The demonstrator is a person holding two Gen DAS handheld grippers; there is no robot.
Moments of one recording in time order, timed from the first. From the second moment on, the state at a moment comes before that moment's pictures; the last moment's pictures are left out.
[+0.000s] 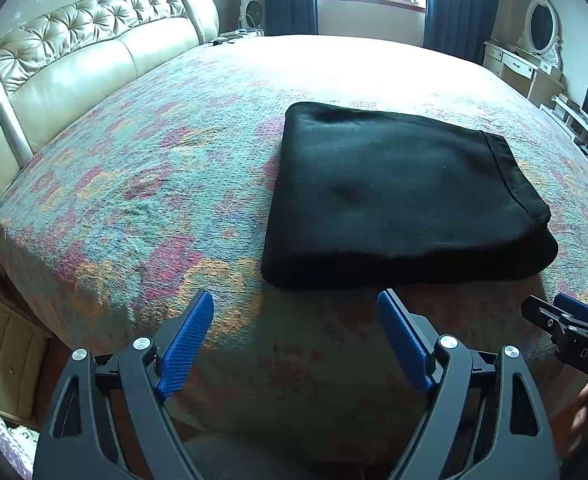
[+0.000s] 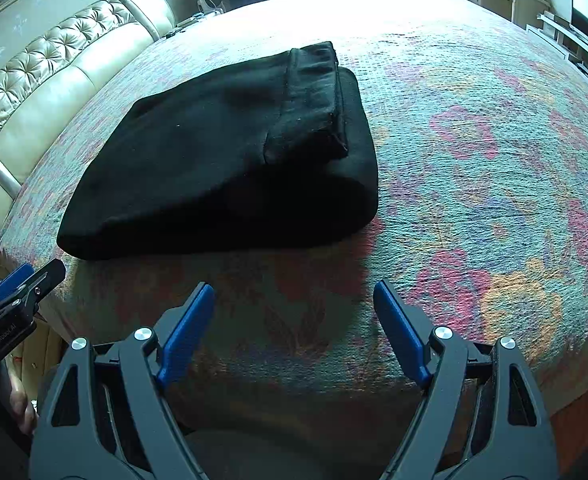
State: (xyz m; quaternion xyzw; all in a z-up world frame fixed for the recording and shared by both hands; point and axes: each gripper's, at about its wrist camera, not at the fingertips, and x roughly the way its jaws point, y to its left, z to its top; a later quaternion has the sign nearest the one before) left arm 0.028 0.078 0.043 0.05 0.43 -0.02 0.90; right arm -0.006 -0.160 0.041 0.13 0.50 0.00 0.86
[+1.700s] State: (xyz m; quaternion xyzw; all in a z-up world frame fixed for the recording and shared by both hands) left arm 0.021 0.064 0.078 0.07 0.37 -0.09 0.92; right arm -0.007 -0.151 0.034 0.13 0.51 0.00 0.85
